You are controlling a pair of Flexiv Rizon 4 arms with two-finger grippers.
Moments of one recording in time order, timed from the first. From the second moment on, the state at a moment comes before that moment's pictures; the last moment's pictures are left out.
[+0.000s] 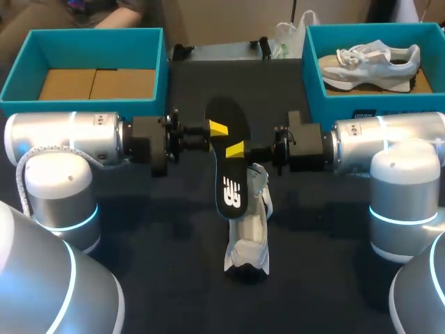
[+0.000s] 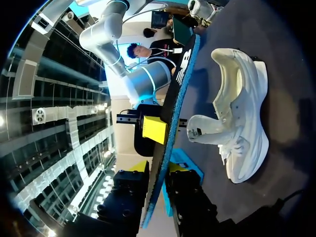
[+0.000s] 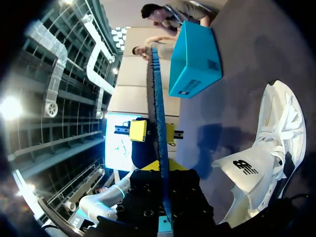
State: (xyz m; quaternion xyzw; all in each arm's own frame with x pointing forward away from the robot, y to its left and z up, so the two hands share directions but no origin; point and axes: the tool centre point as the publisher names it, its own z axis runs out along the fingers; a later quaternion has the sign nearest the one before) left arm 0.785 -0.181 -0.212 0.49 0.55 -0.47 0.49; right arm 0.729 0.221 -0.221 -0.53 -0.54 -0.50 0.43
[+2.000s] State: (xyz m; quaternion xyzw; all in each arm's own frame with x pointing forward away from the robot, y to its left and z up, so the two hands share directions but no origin) left arm 0.759 -0.169 -0.215 0.51 0.56 -0.46 0.47; right arm 0.734 0.149 -0.202 -0.41 -0.70 -0.51 0.26
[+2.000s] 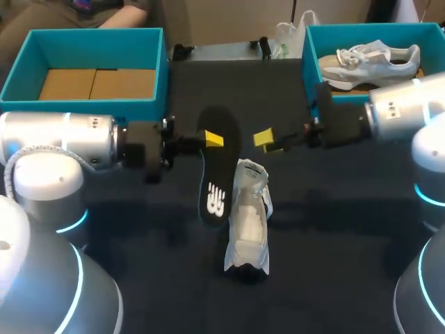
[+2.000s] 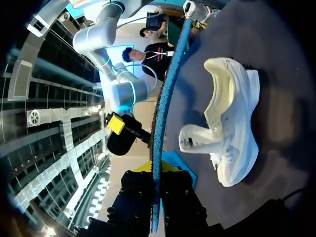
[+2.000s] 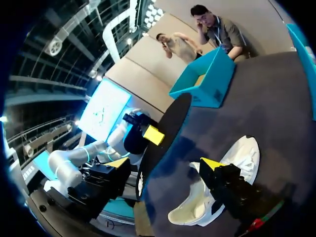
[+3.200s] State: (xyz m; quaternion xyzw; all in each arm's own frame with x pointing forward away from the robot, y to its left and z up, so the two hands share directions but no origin) left arm 0.630 -0.164 -0.179 0.52 0.54 -0.58 0.32; right arm 0.715 0.089 -0.178 -0.21 -0.89 -0.40 0.10
